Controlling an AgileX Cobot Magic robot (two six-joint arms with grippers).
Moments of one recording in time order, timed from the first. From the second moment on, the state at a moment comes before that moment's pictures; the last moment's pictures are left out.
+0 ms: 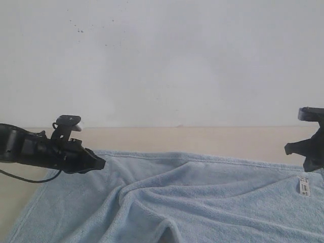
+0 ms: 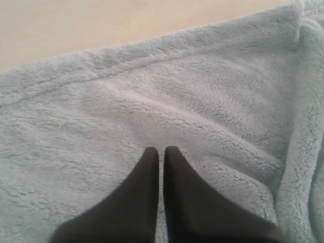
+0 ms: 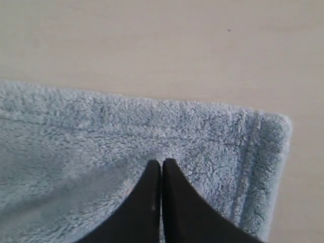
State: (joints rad) left arm -0.10 2.16 -1.26 -1.54 0.54 1.72; right arm -0.15 2.15 -1.49 0.24 0.63 -0.32
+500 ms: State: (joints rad) left arm -0.03 2.16 -1.26 -1.56 0.59 1.75; right arm -0.16 2.21 -1.49 0.07 0.52 -0.20
